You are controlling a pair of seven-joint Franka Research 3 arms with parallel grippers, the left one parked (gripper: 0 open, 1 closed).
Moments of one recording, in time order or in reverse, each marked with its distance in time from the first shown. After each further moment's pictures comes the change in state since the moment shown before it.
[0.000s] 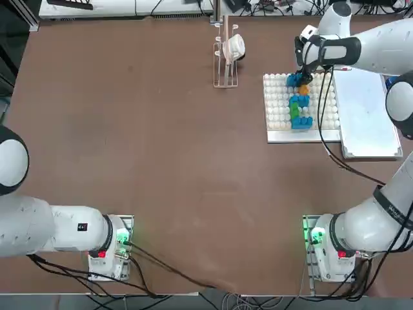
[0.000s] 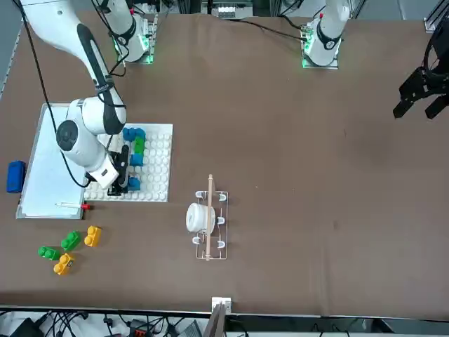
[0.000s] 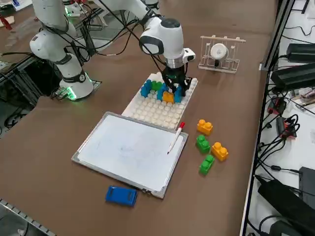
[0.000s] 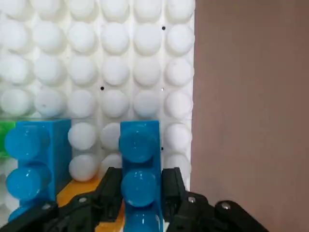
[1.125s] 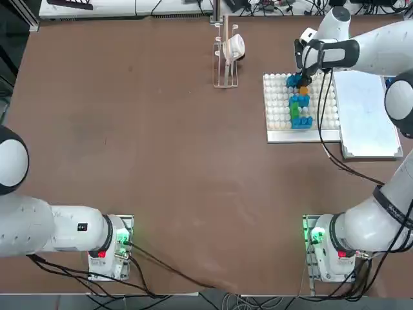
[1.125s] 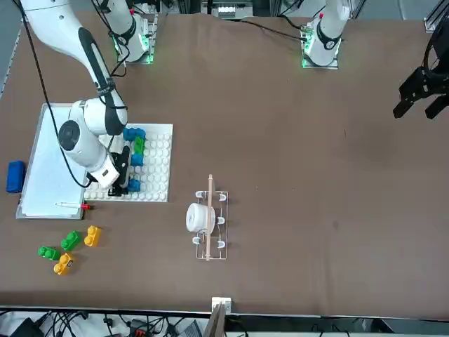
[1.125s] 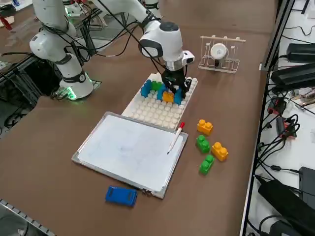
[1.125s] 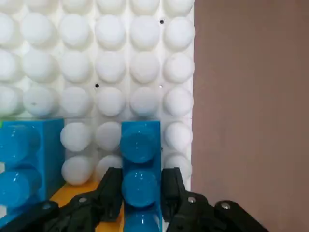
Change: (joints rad) arm -0.009 0.015 0.005 -0.017 0.000 0.050 0.000
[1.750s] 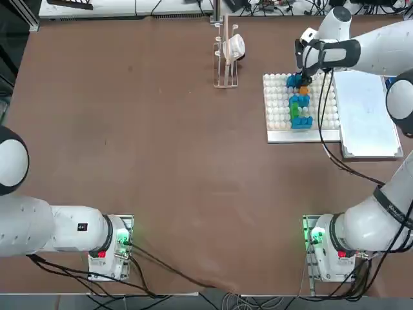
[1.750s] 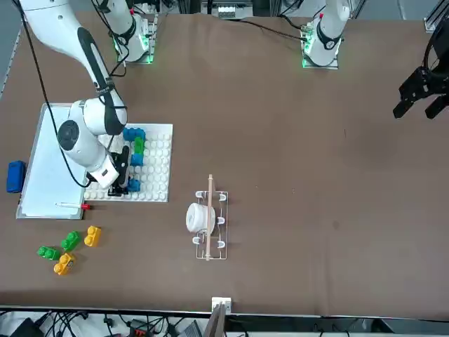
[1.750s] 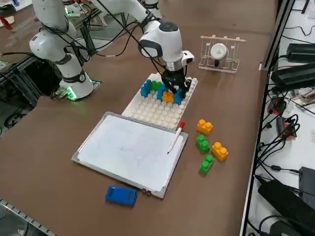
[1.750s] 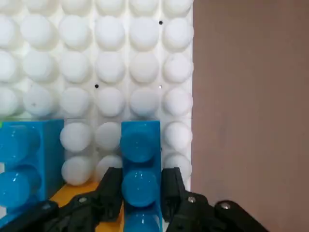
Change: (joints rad) arm -0.029 0.000 0.027 -0.003 0.000 0.005 0.000
